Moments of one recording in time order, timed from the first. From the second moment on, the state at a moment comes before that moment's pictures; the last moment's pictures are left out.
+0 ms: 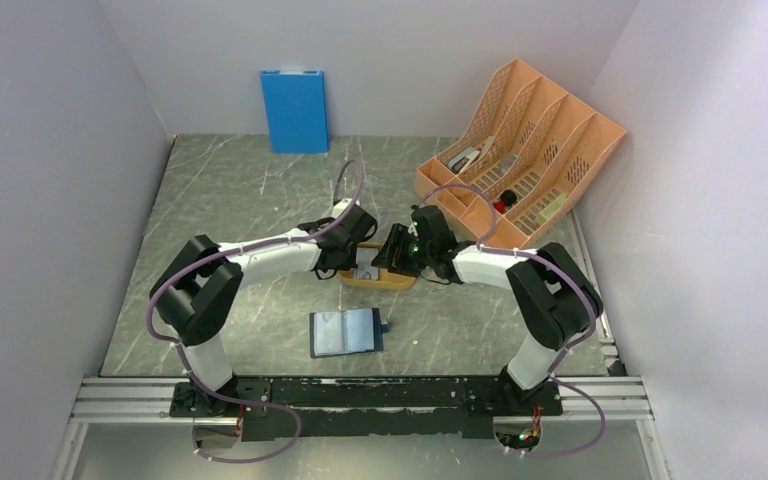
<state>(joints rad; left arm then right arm) -0.78 1.77 1.12 -0.40 -0.40 -0.60 0.57 1.68 0.80 0.14 -0.26 0.78</state>
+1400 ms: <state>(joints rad) -0.76 1.77 1.09 -0.34 -0.36 -0.61 0.52 1.74 0.80 0.19 -0.31 0.79</state>
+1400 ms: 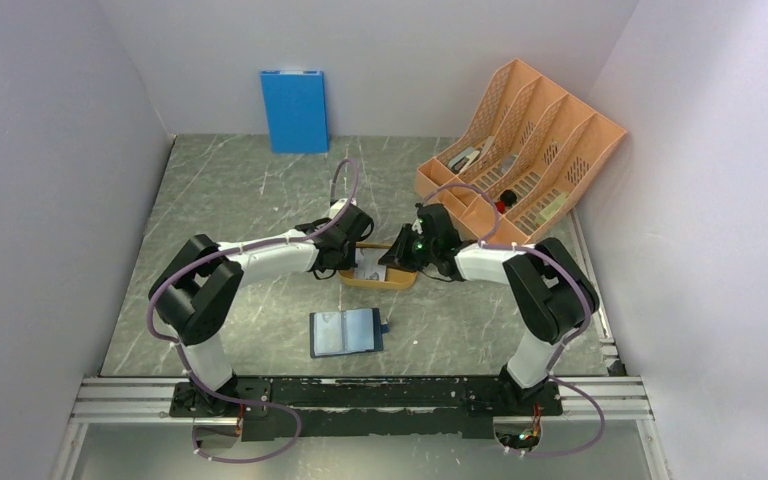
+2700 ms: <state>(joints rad) -0.75 1.55 1.14 -0.41 -0.36 -0.64 0.49 1.44 0.87 -0.12 -0.40 1.01</state>
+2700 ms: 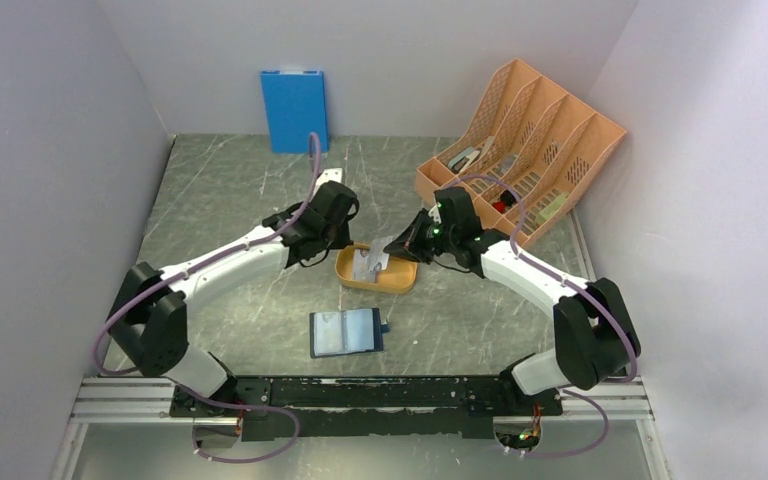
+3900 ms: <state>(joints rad) -0.74 0.72 0.61 0.25 0.30 -0.81 0.47 1.04 0.56 0.86 -1.05 1.24</state>
